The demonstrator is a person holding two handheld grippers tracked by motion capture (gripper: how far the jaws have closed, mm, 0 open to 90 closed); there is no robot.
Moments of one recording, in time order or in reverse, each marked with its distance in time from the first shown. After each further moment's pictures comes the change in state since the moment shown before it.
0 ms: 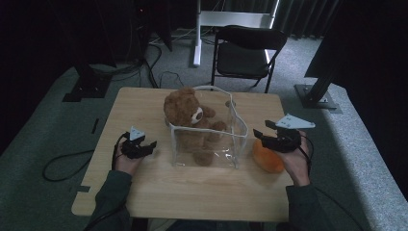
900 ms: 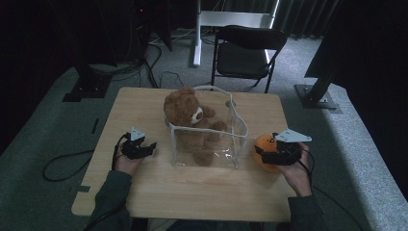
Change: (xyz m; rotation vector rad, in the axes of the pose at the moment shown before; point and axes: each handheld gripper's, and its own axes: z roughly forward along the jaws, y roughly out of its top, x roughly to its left) left arm 0.001 -0.003 0.004 0.020 0.008 0.004; right arm 0.004 -0.044 0.002 0.093 -0.053 0.000
